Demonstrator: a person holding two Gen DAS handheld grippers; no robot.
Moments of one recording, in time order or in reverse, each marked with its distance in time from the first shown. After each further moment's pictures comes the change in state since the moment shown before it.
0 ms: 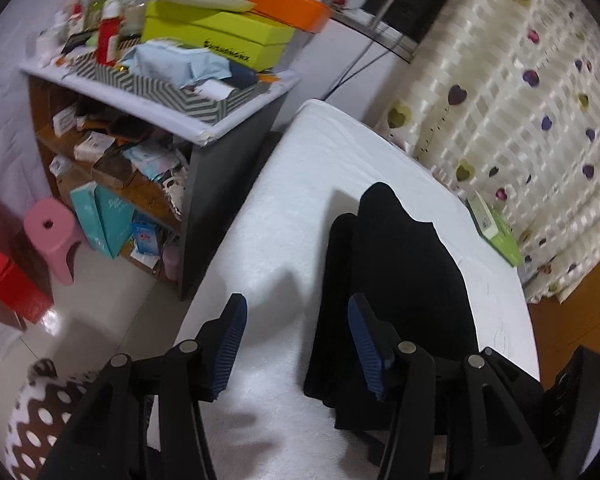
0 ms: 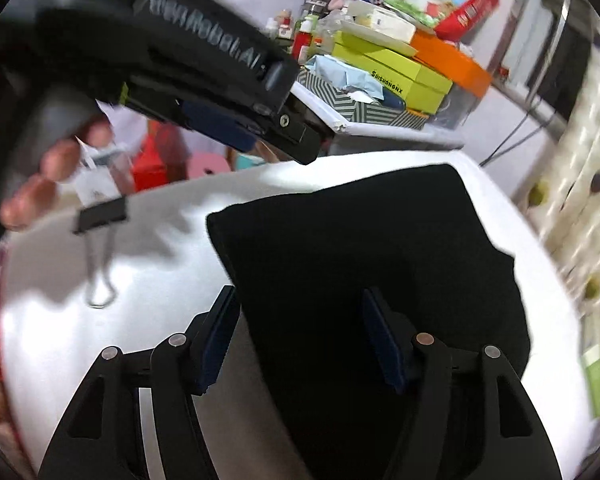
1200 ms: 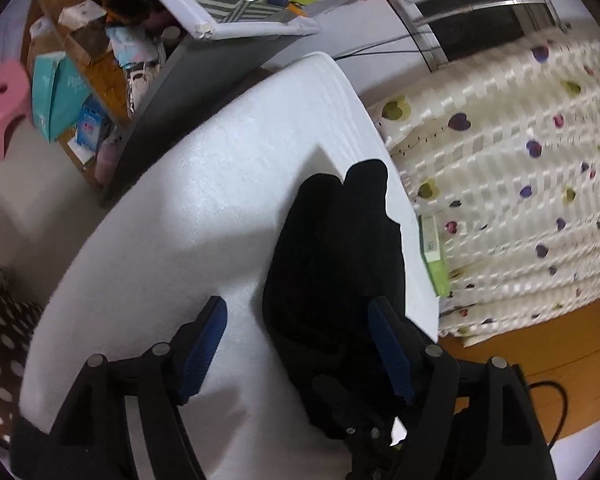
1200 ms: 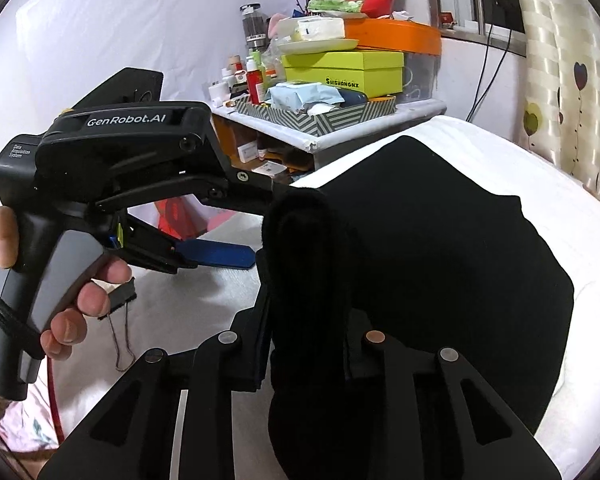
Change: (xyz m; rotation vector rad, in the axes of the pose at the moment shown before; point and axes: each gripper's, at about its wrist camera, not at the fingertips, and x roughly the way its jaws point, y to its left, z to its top) left arm 0.047 0.017 -0.014 -0.370 0.180 -0.295; right arm -0.010 -0.062 -0.009 0.409 -0.128 0.213
